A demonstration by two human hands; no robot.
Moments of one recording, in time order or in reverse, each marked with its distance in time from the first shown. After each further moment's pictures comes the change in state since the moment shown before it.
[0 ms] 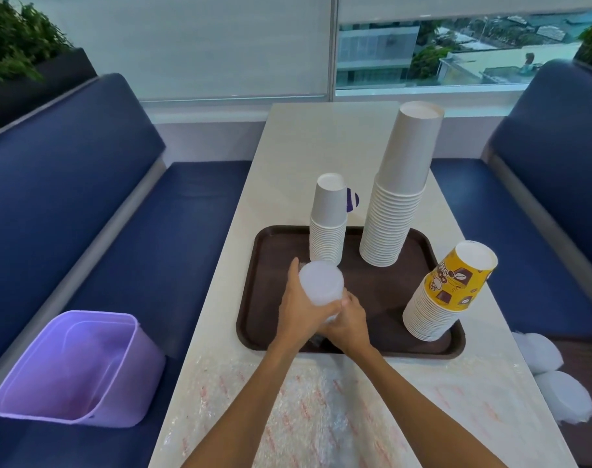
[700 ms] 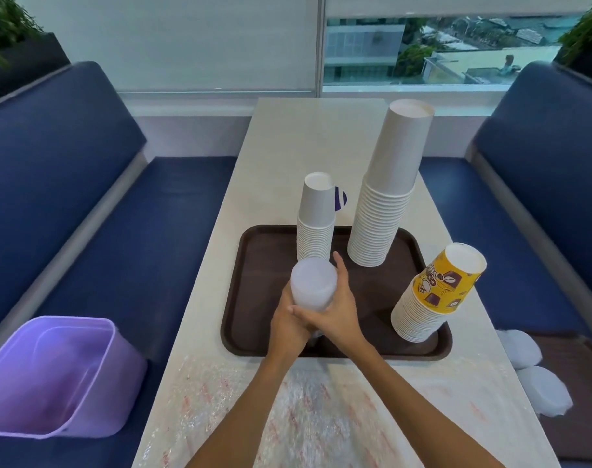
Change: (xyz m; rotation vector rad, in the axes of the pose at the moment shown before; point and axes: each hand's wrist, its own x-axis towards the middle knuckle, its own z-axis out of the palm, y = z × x) left_hand 0.008 -0.051 0.030 -0.135 0.017 0.065; right_hand -0.007 -0.027 -0.029 0.499 0.059 -0.103
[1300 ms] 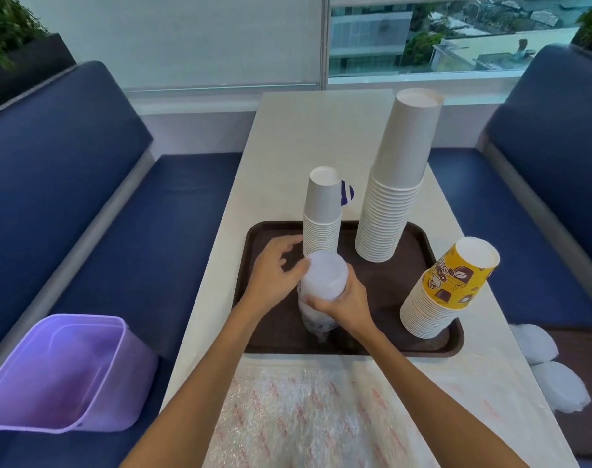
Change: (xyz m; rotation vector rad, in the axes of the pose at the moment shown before) left_hand 0.031 0.073 -0.068 0.161 -0.099 0.287; right_hand 0.017 0.009 -0.008 -0.049 -0.001 0.087
